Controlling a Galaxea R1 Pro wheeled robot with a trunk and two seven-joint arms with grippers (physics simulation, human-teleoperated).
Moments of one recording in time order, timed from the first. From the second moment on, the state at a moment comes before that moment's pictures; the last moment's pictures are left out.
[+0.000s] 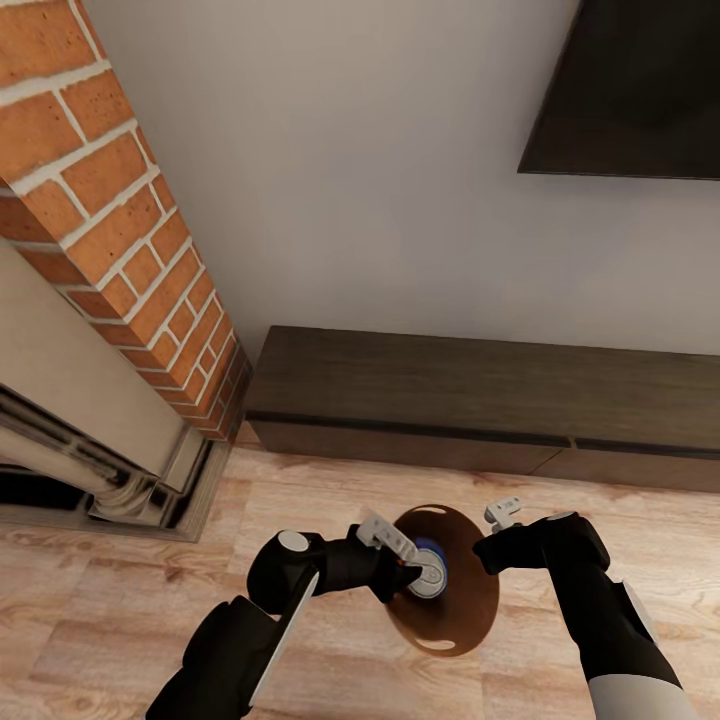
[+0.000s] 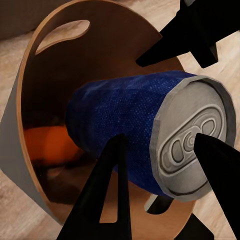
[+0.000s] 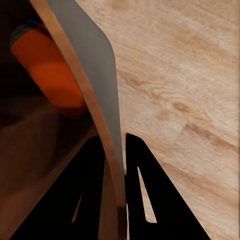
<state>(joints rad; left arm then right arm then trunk) -0.40 -0.13 -0.46 -1.48 -0.14 0.84 -0.57 -0.48 -0.02 -0.19 -1.30 0.78 0.83 1.00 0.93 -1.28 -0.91</state>
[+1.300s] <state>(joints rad) -0.39 -0.05 0.08 -1.60 -0.12 0.73 -1.51 -0.48 -0.02 -0.20 -1.29 0.77 0.83 1.00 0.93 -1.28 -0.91</state>
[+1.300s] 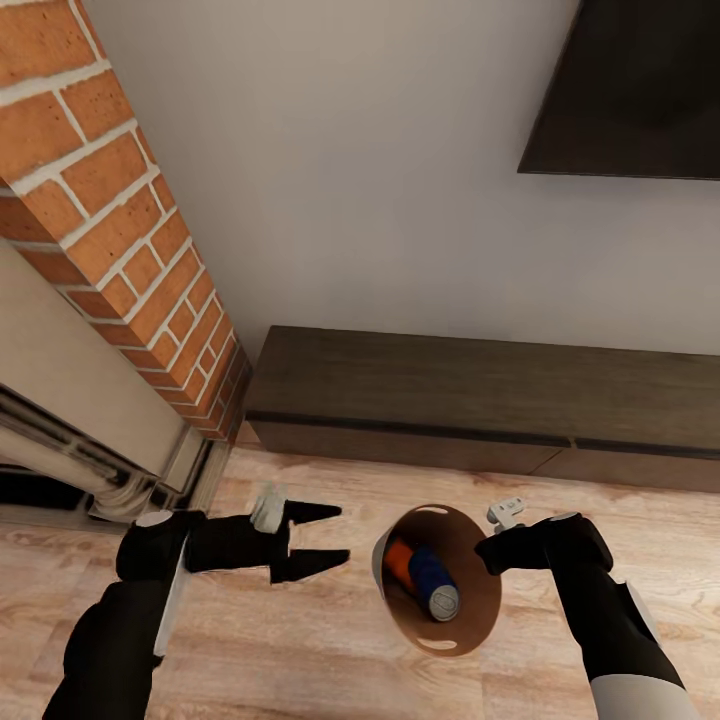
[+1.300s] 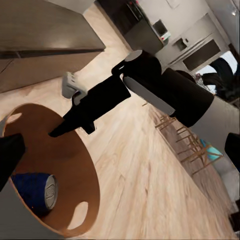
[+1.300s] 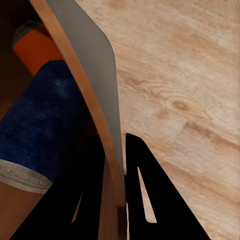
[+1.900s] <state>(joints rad) -0.29 0.03 0.32 -1.55 -0.19 0.47 -1.14 -0.47 -0.06 -0.21 -1.30 0.77 0.82 0.97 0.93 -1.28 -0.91</state>
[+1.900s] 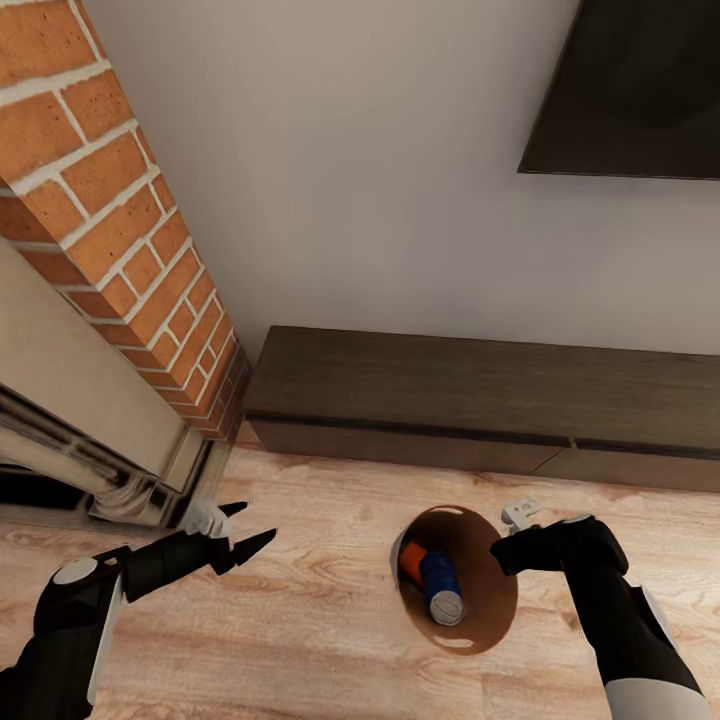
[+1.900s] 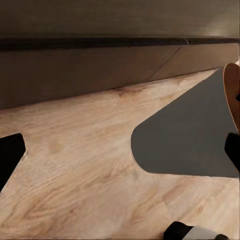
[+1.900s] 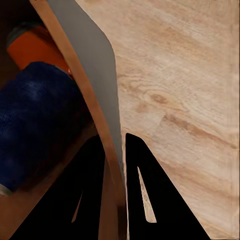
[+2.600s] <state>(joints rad) -0.18 0.01 0.32 -1.27 -0.18 0.10 -0.47 -0.38 -0.11 -0.74 -1.26 0.68 0.31 1.01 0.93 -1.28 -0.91</state>
